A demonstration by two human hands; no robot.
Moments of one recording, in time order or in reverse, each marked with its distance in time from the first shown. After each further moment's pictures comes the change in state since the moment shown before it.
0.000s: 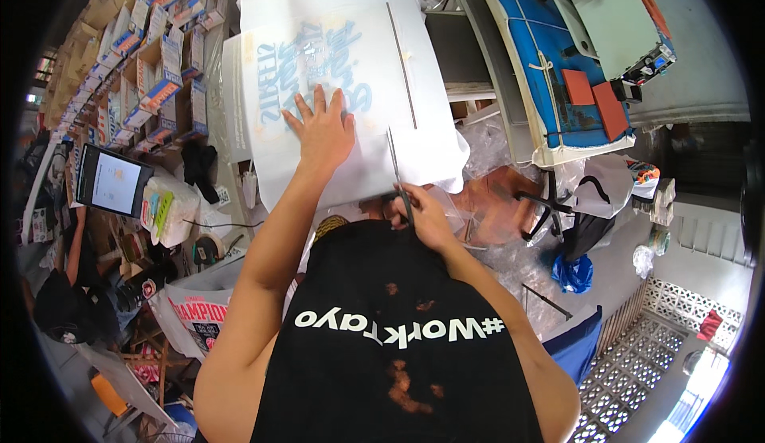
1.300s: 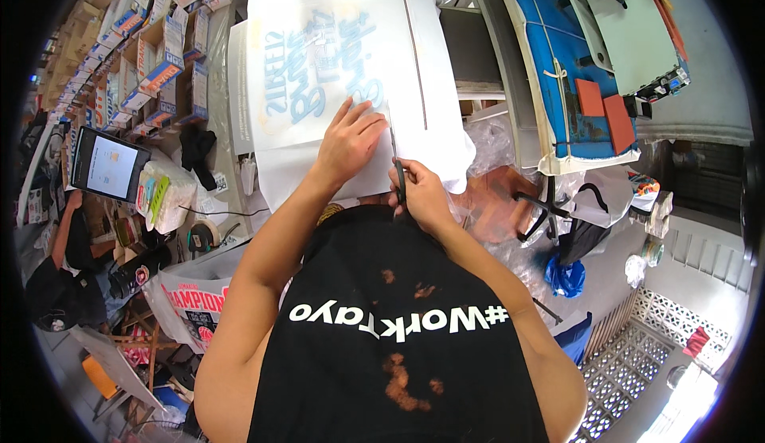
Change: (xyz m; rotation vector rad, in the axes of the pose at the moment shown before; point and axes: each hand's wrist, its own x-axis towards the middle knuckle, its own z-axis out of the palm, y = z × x) left_hand -0.014 0.006 -0.002 -0.372 0.254 0.562; right_hand 0.028 -0.052 0.028 -0.029 0.106 0.083
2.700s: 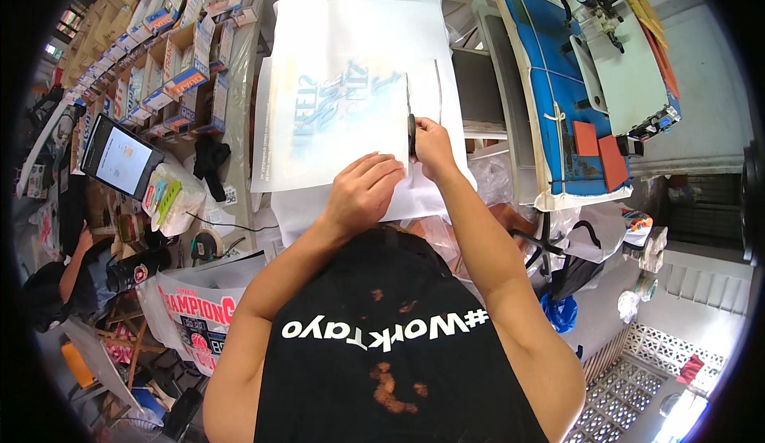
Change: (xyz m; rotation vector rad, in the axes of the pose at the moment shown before) left_hand 0.018 0.055 -0.061 -0.079 0.172 0.019; right_hand 0.118 -0.075 0.003 -0.013 0.052 -0.125
